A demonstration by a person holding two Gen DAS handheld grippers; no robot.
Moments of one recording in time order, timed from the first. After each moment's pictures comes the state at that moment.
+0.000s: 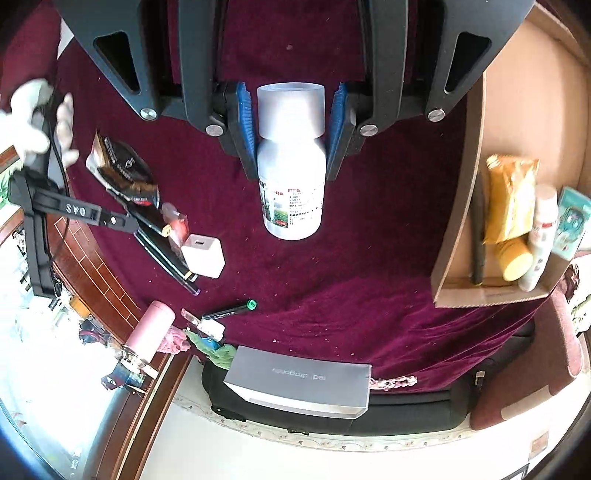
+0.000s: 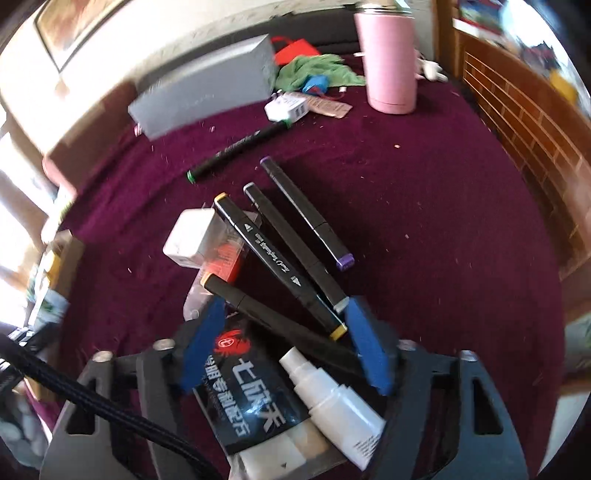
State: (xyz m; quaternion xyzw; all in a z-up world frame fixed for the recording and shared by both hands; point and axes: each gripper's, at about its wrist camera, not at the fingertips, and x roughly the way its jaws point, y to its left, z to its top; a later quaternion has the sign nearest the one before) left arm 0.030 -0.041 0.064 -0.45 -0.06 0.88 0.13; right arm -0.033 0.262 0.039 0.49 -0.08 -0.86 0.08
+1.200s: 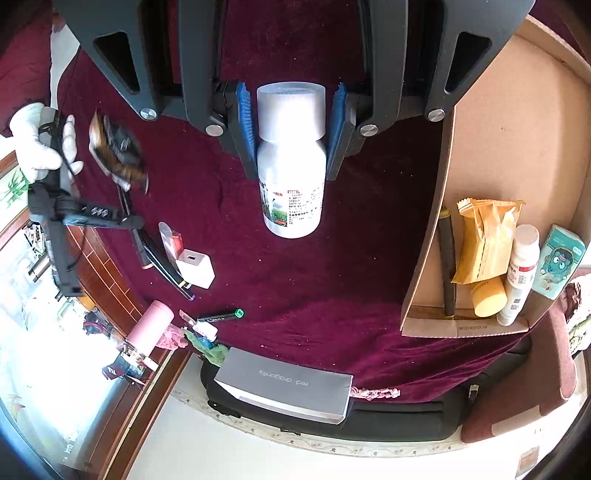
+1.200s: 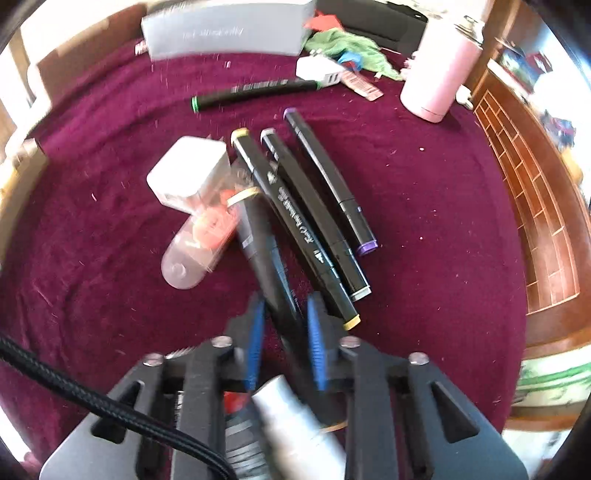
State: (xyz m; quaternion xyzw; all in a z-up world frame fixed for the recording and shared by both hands) left arm 0.056 -0.080 0.054 -0.45 -0.09 0.87 0.14; right arm -0.032 0.229 0.026 0.54 0.05 -0.84 0.05
